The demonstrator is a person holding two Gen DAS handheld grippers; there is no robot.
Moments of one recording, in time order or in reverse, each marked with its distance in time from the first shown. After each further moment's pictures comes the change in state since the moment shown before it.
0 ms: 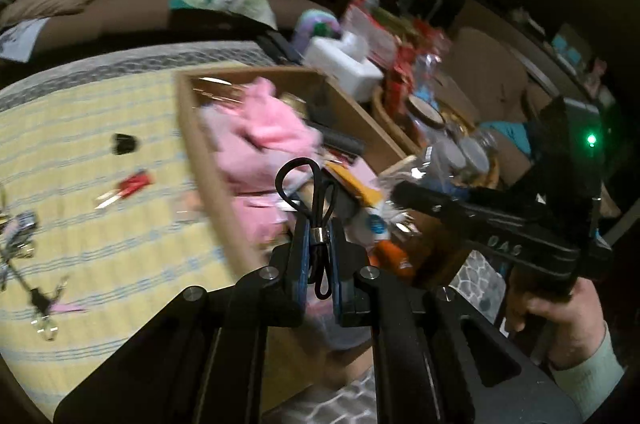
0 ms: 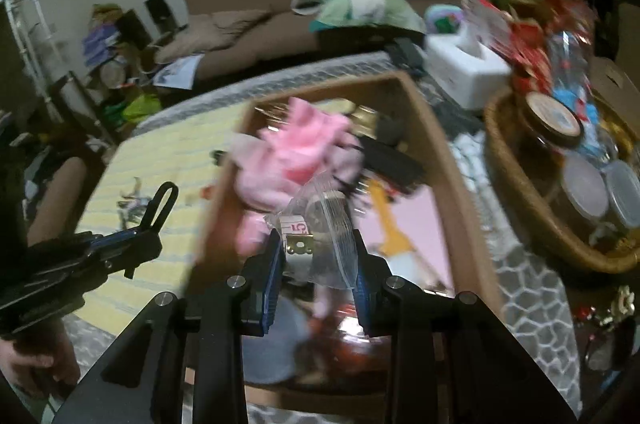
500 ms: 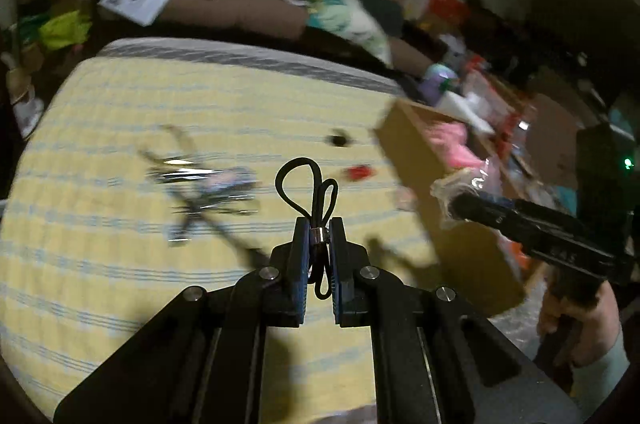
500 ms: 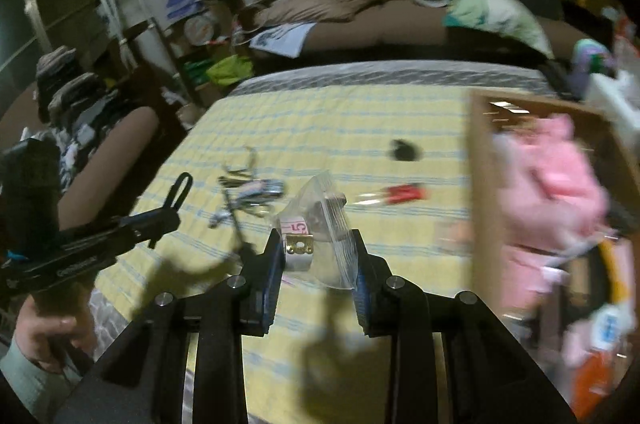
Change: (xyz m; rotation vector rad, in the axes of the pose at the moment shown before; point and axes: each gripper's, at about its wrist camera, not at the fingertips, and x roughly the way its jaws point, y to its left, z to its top) left arm -0.125 0.197 -0.063 -0.208 -0.137 0.185; right arm 0.070 0.194 -0.001 -0.202 0.025 0.222
